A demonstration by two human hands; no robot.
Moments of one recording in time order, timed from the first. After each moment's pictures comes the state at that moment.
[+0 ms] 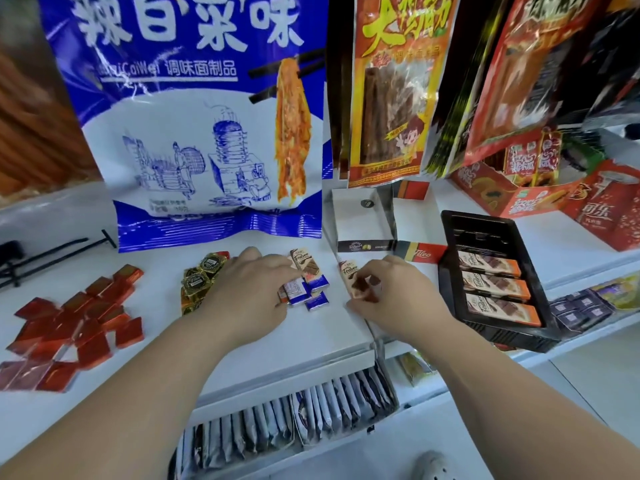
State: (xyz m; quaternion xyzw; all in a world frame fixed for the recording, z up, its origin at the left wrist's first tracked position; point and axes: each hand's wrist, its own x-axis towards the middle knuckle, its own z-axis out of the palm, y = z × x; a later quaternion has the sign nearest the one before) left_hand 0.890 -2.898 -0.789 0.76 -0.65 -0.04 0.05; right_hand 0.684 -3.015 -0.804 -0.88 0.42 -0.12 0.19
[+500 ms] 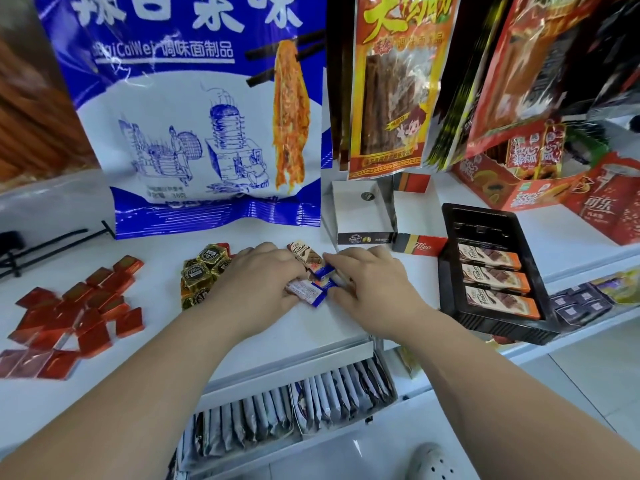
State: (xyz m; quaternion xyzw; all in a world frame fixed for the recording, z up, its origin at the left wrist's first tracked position) left_hand 0.883 -2.902 -0.793 0.72 -0.68 -0.01 0.09; right_hand 0.704 -3.004 -0.807 -0.93 0.34 -0.10 0.14
